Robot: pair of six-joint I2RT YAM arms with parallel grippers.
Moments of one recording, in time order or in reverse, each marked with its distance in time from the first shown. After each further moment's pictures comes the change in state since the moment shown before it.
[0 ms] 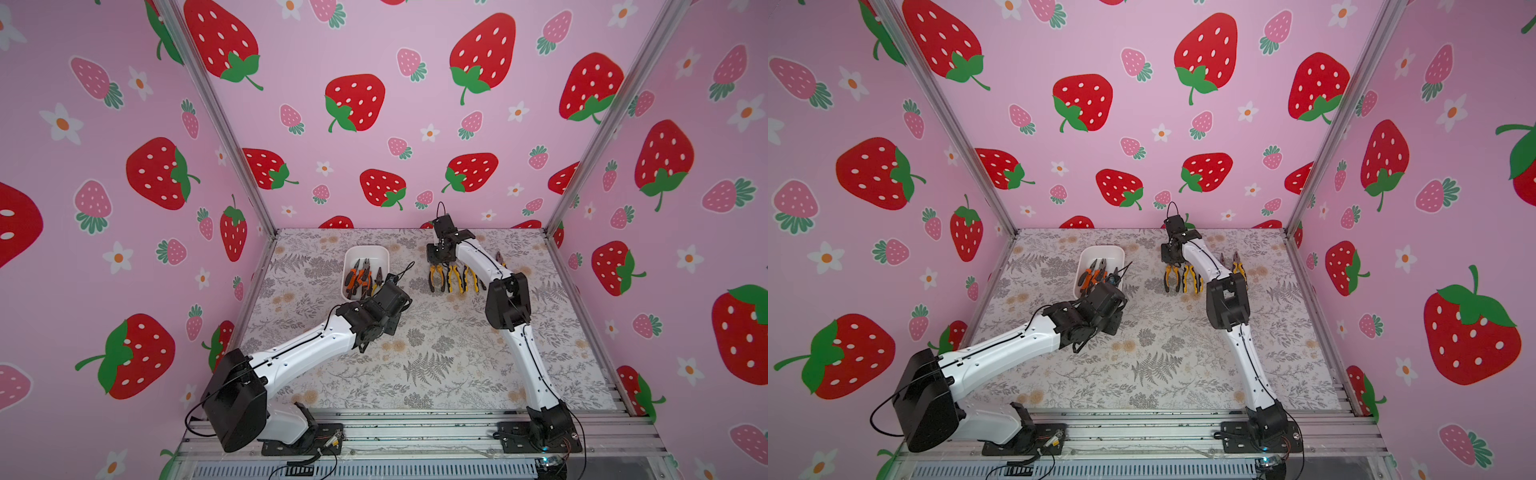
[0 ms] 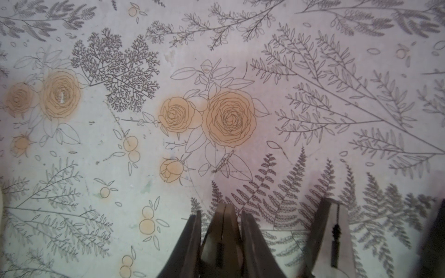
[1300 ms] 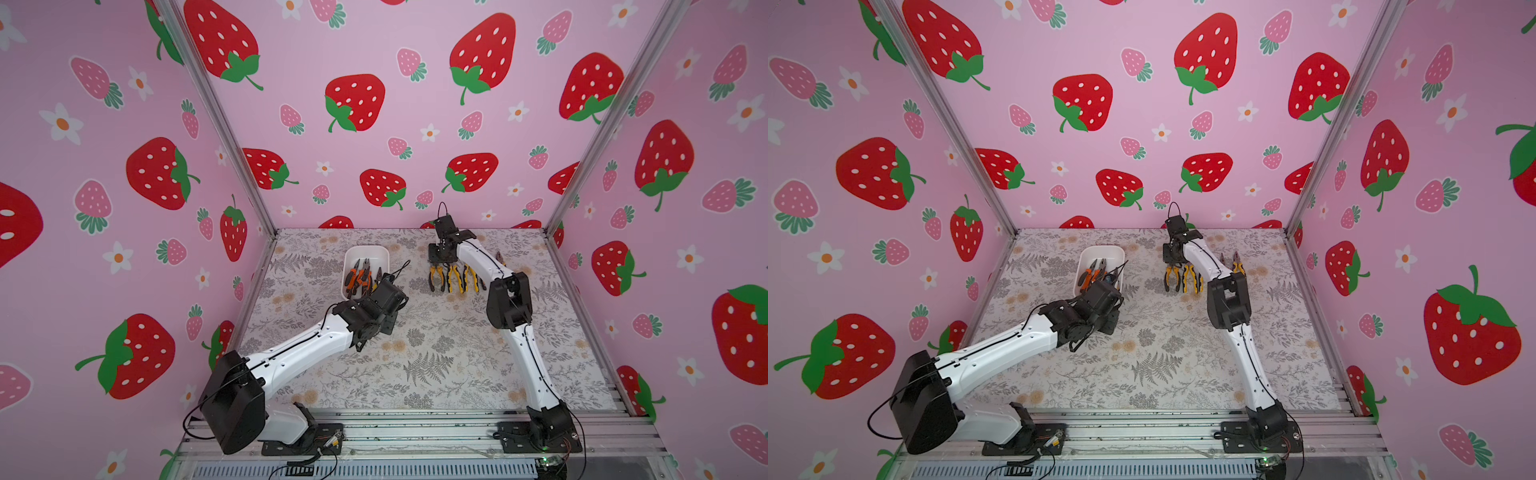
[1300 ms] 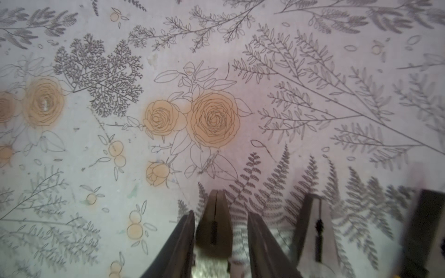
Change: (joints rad) left arm 0.040 -0.019 0.004 -0.041 0.028 -0.008; right arm -0.005 -0.080 -0.087 0.007 0.037 0.022
